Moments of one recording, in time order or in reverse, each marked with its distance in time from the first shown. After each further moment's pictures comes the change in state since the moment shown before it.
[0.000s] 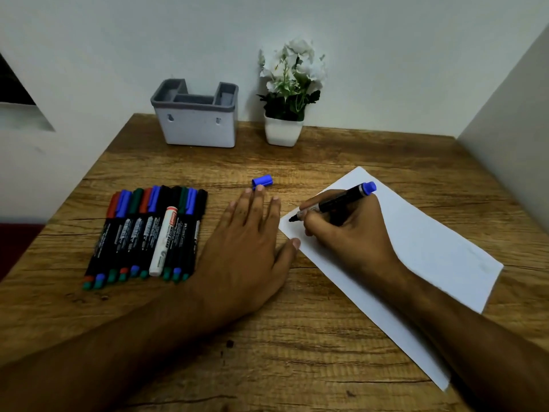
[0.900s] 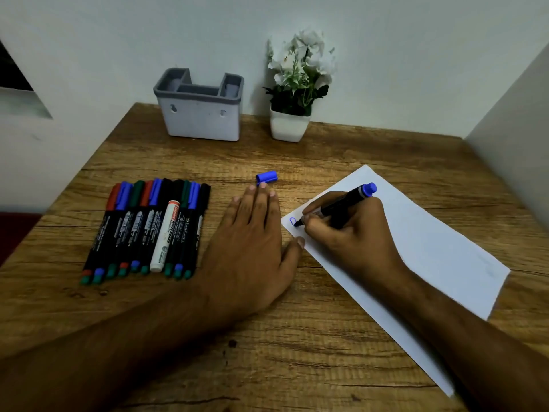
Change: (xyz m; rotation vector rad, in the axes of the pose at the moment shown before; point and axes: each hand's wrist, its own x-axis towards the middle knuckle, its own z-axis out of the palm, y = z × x) left_hand 0.001 0.001 0.003 0.030 0.031 -0.005; right_hand -0.001 -0.003 0.002 -0.089 -0.047 -0.060
